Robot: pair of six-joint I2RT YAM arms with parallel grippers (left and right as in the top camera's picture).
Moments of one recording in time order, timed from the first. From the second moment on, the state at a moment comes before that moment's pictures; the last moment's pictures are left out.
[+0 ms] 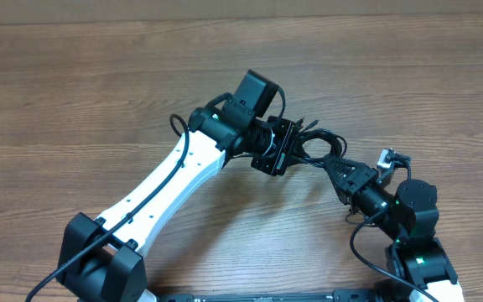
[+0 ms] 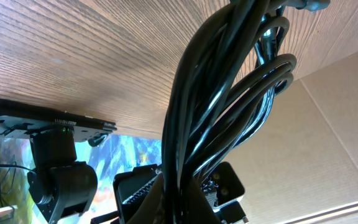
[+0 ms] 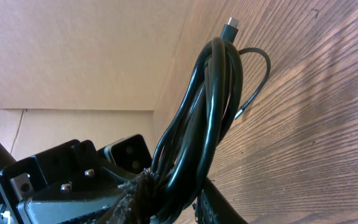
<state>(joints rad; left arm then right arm) -0.63 1.71 1.43 -0.72 0.69 -1.86 0.16 0.67 0.33 0.01 -0.47 1.29</state>
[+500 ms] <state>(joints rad) -0.58 1.71 1.43 -0.73 0.79 -1.86 0.16 0.67 0.33 0.01 -0.48 1.29</state>
